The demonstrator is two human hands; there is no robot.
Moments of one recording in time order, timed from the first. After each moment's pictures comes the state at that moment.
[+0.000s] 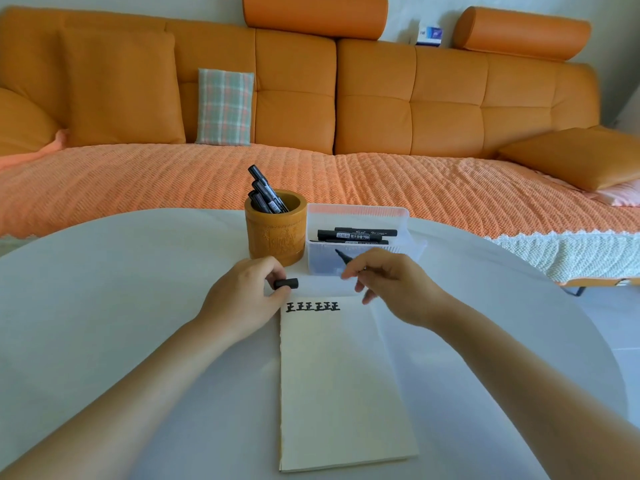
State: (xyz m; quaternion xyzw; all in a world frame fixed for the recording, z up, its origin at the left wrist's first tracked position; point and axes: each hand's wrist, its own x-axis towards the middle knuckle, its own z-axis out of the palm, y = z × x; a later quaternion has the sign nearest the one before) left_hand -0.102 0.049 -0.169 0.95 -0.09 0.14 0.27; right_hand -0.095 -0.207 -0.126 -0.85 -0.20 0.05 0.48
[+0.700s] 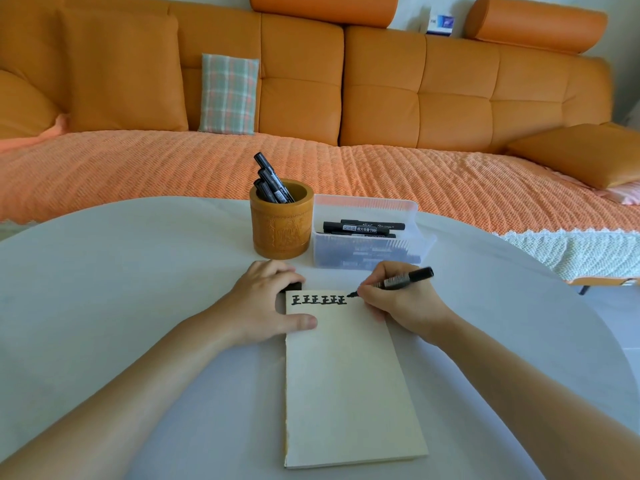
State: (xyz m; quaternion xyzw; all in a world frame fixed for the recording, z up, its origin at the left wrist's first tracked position) left_hand -0.100 0.051 -0.183 0.95 -0.17 -0.03 0.27; right_hand -0.097 -0.207 -0.158 -0.80 -0.07 0.07 0.60
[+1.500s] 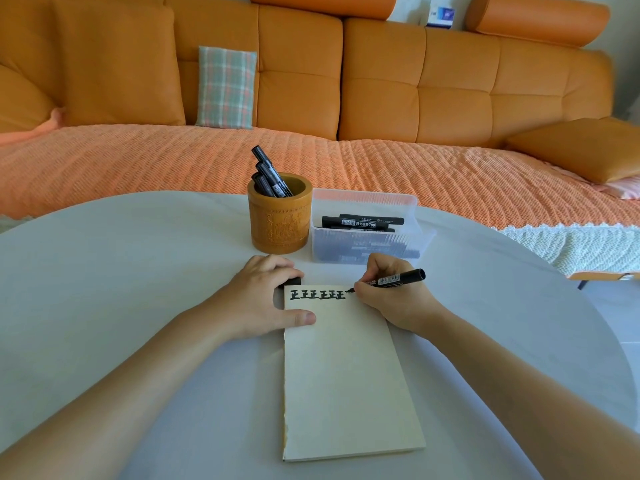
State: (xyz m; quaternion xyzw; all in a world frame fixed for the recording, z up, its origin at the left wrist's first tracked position) left_hand -0.103 0.049 -0.180 0.95 -0.16 -0.03 0.27; right_hand -0.094 -0.201 -0.165 -0.84 -0.09 0.04 0.54
